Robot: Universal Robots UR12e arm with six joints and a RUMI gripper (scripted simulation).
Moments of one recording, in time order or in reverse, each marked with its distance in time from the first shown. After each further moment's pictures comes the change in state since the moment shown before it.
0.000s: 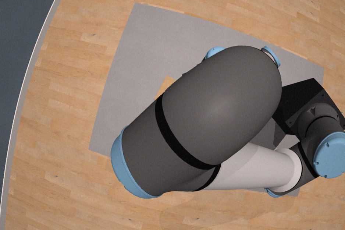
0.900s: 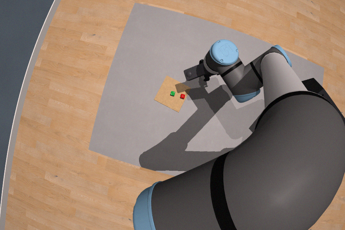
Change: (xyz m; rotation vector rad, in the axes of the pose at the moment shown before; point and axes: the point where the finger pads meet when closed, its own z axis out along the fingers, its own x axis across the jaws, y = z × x) arm 0.000 0.000 -0.079 0.000 0.000 0.000
